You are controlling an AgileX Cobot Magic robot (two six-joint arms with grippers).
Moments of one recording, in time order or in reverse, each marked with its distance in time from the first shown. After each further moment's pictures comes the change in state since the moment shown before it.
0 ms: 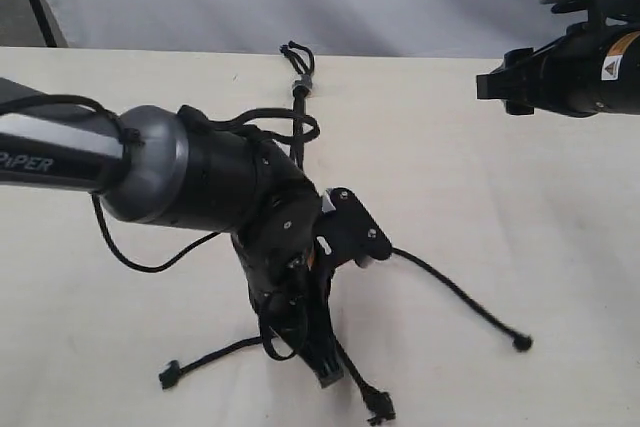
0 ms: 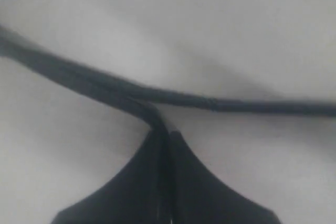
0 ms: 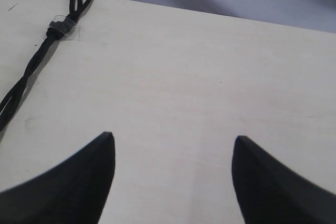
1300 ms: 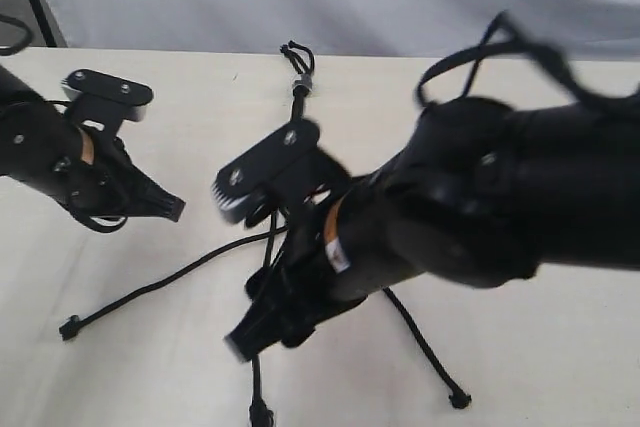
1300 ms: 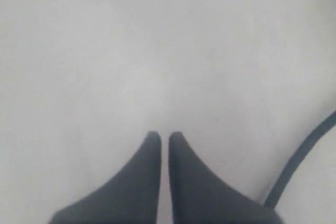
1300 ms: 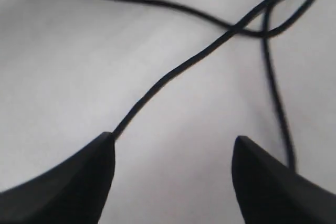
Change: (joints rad) left arm 0.516 -0.309 0.315 0.219 -0.286 -0.420; right arm 0.780 0.130 -0.104 0.108 0.415 0.009
